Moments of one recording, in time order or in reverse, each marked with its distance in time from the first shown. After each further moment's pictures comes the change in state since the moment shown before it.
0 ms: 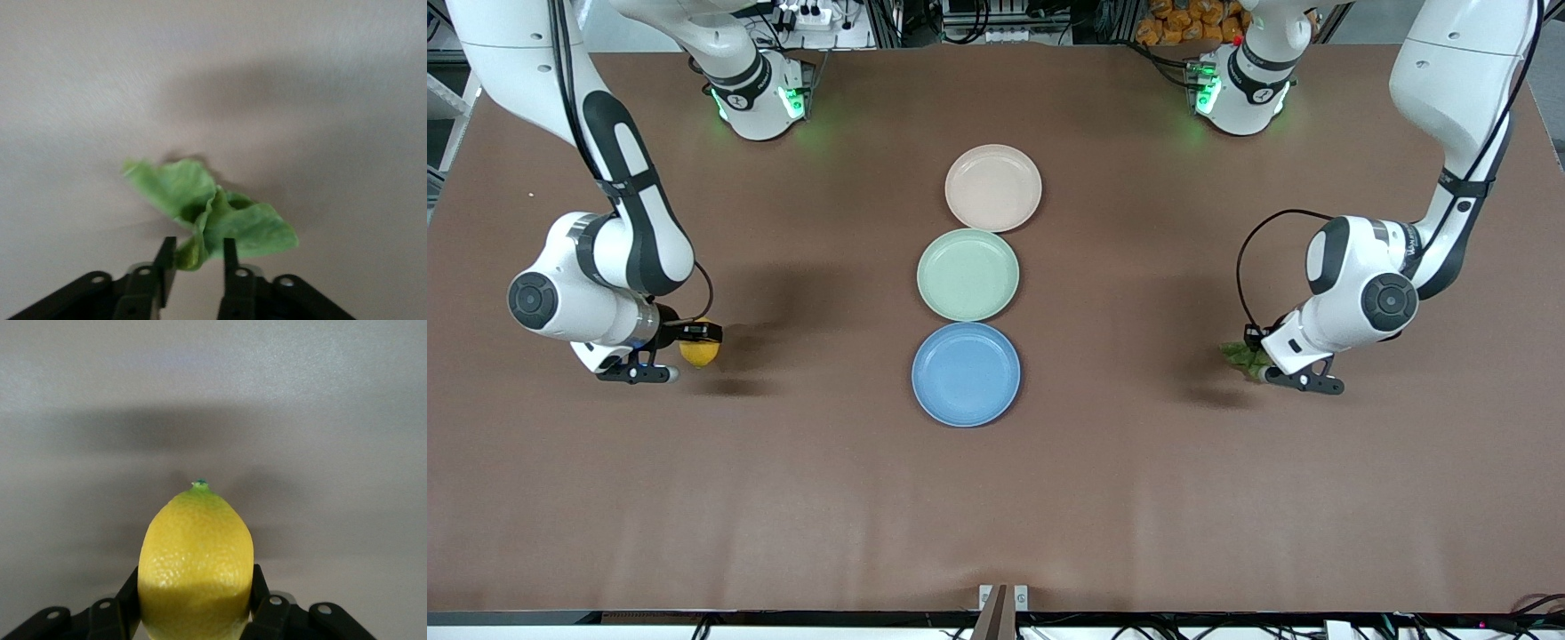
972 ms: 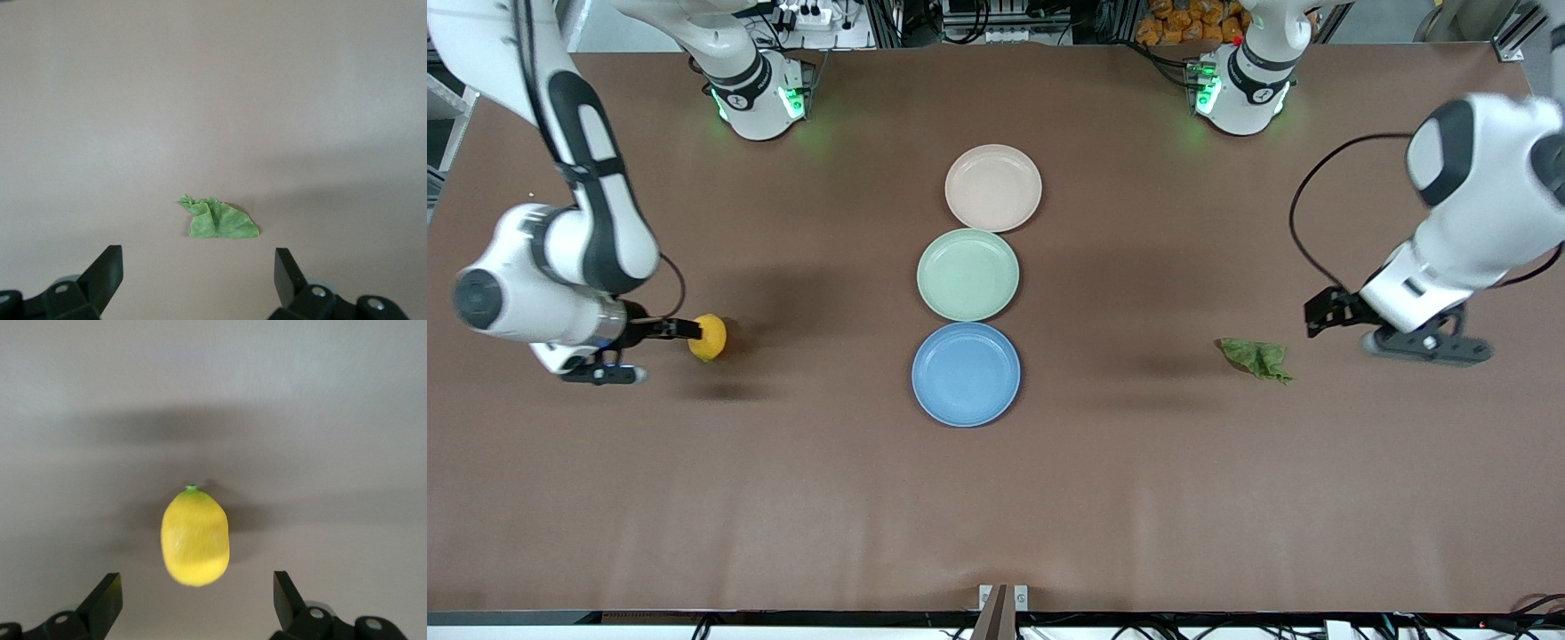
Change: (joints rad) left arm -0.011 -0.381 0.001 0.153 -0.081 -0.274 0.000; right arm -0.045 -0.069 -0.005 0.153 -0.008 -0.226 -0.013
